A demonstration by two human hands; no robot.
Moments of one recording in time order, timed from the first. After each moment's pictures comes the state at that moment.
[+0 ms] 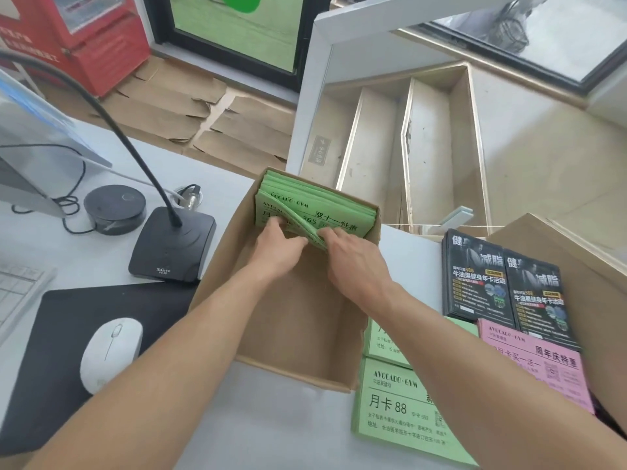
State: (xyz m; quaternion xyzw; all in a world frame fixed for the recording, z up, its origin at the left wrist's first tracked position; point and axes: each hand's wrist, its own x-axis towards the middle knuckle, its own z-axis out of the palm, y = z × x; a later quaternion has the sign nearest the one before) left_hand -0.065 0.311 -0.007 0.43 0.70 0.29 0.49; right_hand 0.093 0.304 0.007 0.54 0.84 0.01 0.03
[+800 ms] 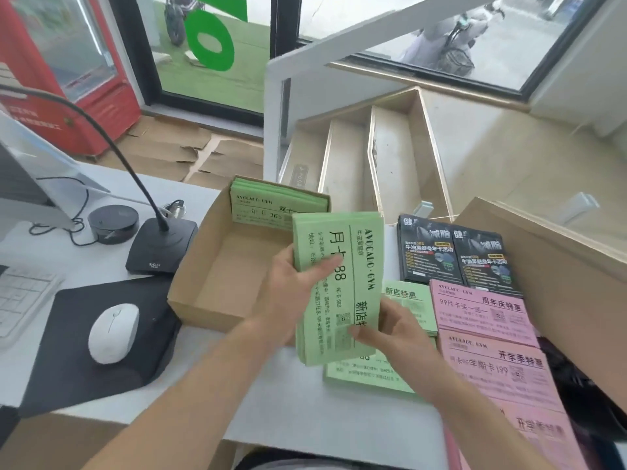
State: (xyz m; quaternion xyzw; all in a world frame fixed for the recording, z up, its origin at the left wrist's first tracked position) left_hand 0.005 0.147 0.091 0.39 0.41 0.49 0.67; right_hand 0.195 0.095 0.073 0.55 0.50 -0.58 -0.33
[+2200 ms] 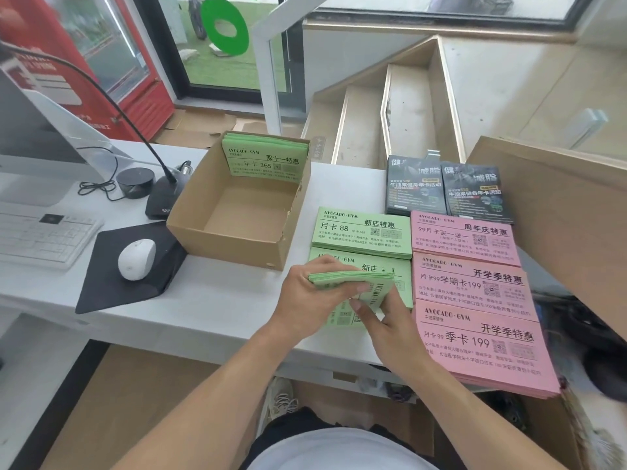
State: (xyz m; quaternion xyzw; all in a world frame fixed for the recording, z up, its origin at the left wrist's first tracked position) left_hand 0.103 0.009 0.043 0.47 0.44 0.48 0.59; right_hand 0.262 -0.027 -0.001 0.54 0.54 -0.49 -0.42
